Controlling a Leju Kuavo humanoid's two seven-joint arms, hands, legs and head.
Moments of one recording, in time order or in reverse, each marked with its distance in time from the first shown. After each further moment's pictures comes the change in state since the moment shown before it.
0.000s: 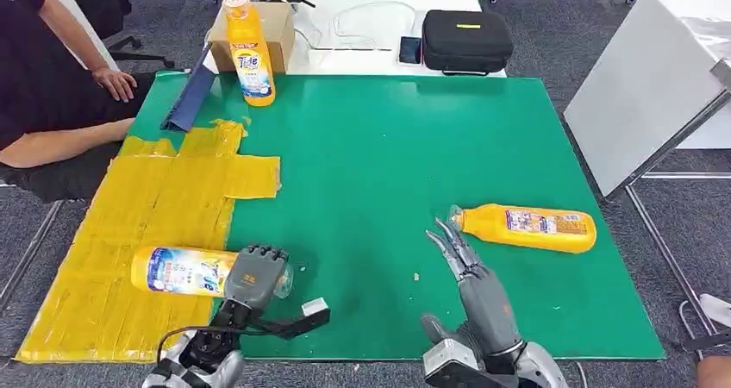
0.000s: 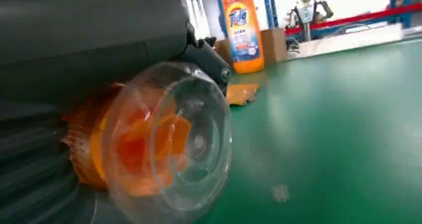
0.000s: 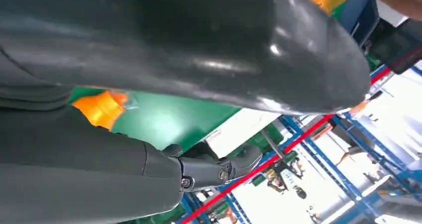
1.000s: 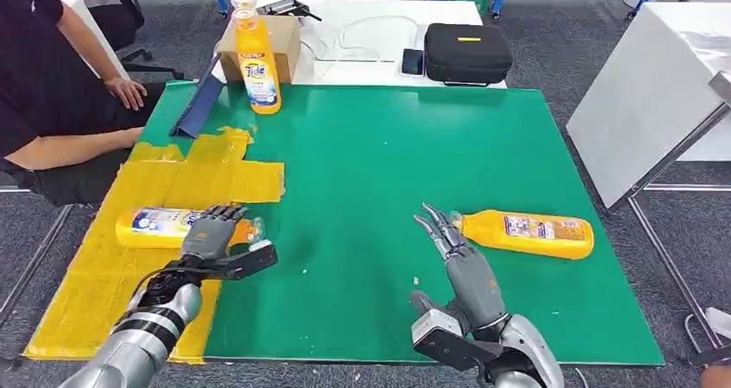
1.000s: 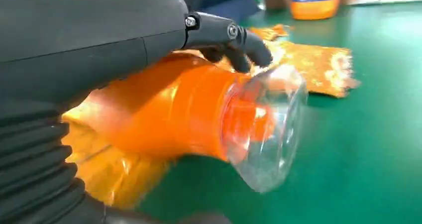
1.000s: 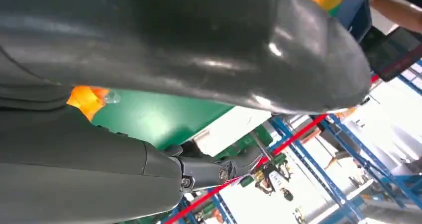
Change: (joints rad) left arm -0.216 0.059 0.237 0.380 0.362 -0.108 -0.307; right arm -0.109 0.019 0.011 0.118 -0.010 0.035 -0.011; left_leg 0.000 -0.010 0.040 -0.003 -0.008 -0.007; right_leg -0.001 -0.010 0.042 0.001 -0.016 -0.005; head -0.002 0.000
